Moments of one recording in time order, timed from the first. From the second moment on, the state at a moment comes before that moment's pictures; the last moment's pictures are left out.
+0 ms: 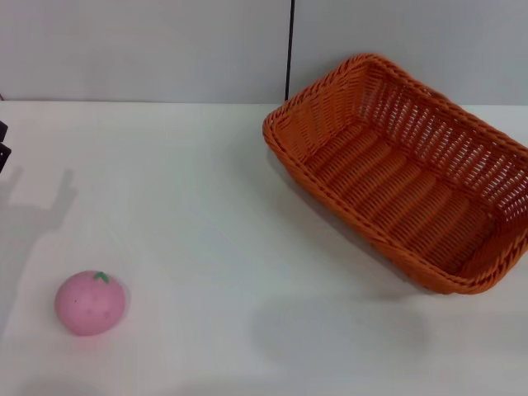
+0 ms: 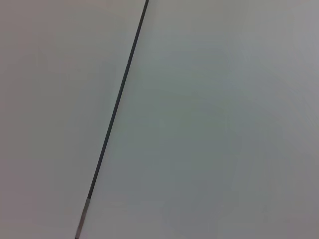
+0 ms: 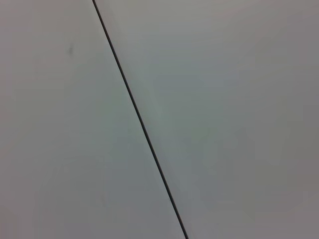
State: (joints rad) left arm -0.21 -2.06 -0.80 -0.07 -0.79 -1.56 2.64; right arm 0.25 2.08 -0.04 -0.06 -1.21 -1.53 0.64
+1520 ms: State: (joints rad) left arm -0.27 -2.06 -0.81 -0.04 -0.79 -1.55 2.64; right arm 0.52 1.90 -0.28 -1.20 -2.31 -1.84 2.21
